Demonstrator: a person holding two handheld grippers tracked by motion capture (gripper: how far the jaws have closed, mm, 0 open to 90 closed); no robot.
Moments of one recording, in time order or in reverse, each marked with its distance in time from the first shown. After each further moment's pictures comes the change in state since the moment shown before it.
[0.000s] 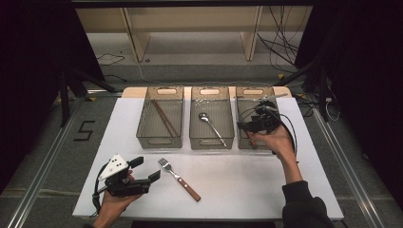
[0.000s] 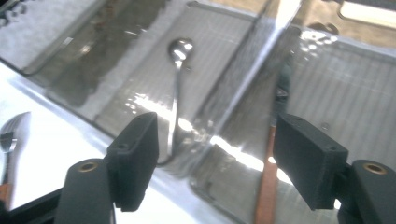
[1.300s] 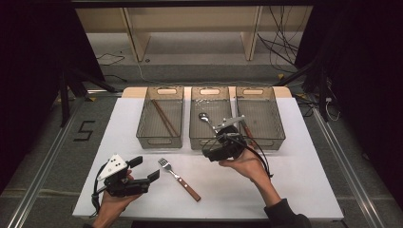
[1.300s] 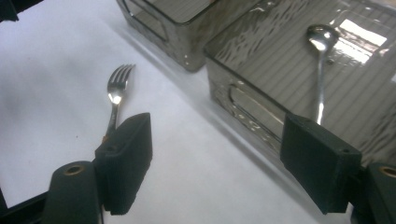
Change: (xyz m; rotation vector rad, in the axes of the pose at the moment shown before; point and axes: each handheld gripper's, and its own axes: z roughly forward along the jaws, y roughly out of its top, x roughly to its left) left arm 0.001 0.000 -0.002 -0.005 0.008 -0.002; right arm 0.113 -0.025 0.026 0.062 0.147 -0.226
